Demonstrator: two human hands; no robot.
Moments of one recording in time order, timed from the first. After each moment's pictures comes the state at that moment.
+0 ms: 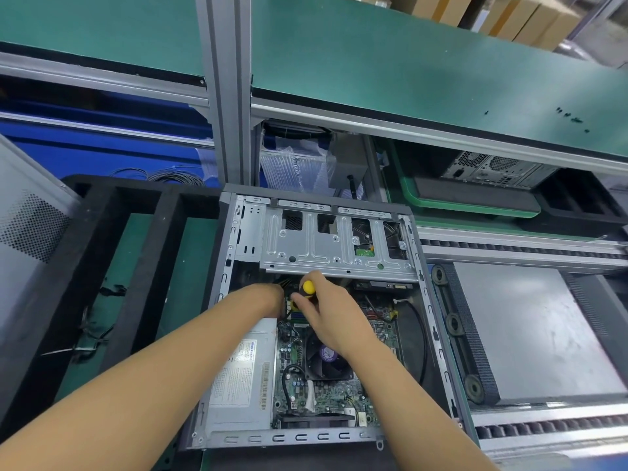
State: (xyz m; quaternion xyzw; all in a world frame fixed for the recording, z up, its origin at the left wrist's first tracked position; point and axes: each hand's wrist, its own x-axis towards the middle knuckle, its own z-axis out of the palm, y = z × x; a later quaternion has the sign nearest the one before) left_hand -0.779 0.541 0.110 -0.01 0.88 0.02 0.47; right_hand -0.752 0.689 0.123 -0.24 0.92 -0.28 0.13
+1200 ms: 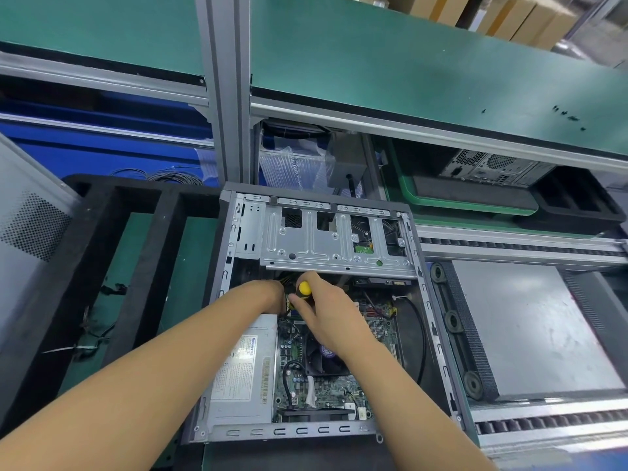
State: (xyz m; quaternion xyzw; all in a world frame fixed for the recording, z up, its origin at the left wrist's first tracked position) left_hand -0.777 0.539 0.111 -0.01 0.89 0.06 0.45; right_hand -0.744 0.684 0.128 -0.25 0.92 -0.26 0.13
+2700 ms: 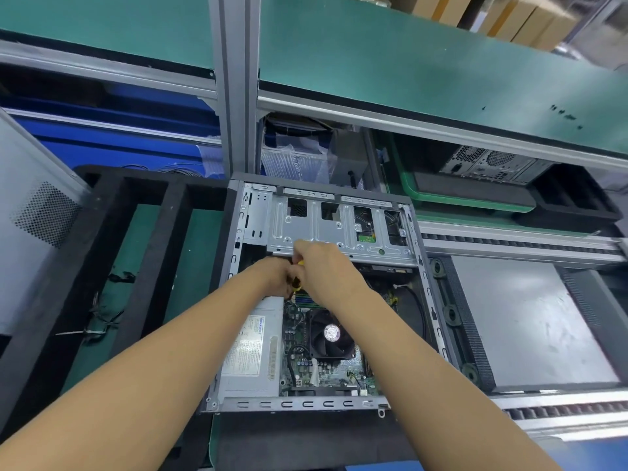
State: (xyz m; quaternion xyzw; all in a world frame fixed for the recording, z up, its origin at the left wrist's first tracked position) left_hand -0.768 0.522 0.106 0.03 0.93 0.21 0.30; right_hand -0.756 0.644 0.188 -0.23 0.95 -0.12 0.16
